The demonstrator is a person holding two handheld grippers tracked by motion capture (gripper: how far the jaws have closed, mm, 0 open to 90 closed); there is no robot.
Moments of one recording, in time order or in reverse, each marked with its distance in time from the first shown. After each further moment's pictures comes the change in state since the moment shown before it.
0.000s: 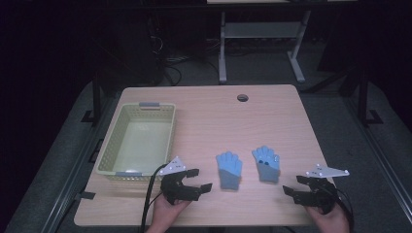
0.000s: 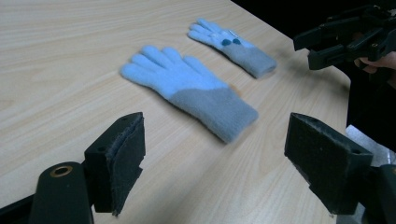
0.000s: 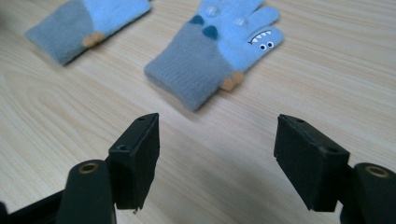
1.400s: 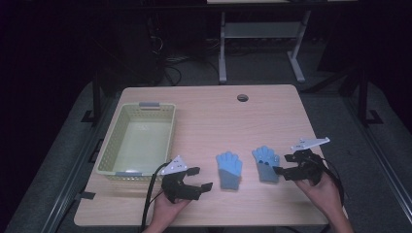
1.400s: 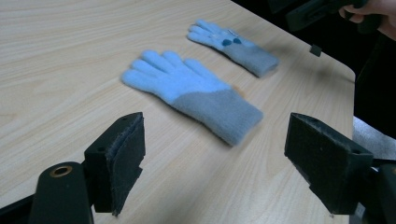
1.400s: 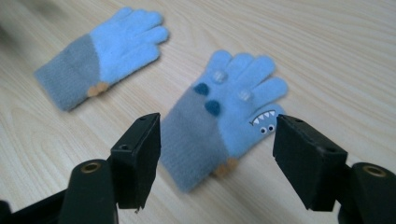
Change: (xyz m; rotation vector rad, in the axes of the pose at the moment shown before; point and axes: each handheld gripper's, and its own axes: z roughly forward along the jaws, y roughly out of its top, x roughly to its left) left arm 0.002 0.001 0.003 -0.009 -0.004 0.040; right arm -0.007 0.076 0.020 0.093 0.063 -0.115
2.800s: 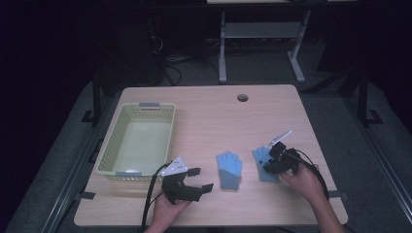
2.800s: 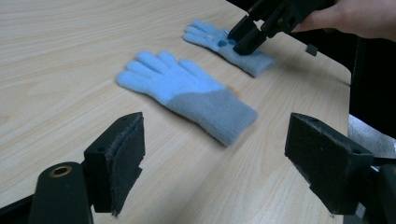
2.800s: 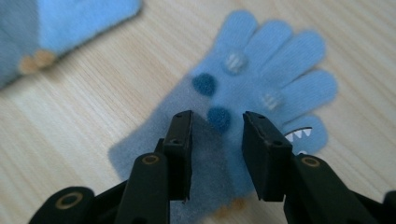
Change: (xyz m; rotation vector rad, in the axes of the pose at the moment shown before) left arm -0.003 0.000 -0.001 0.001 -0.006 0.010; right arm 0.003 0.027 0.065 0.286 -0.018 -0.102
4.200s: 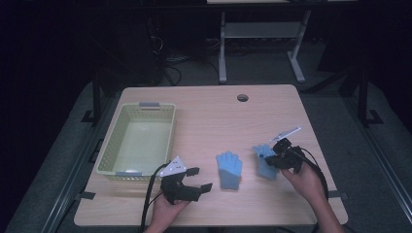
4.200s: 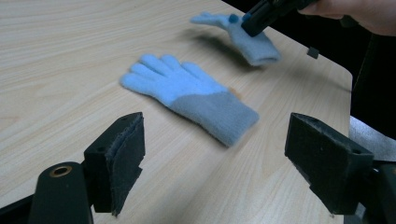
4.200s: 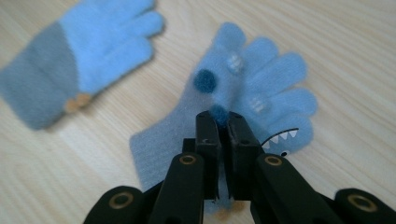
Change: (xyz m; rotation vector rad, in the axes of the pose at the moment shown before) left arm 0.000 0.000 -0.003 -0.015 0.009 0.000; right arm 0.008 0.004 -0.030 -0.108 -0.010 0.092
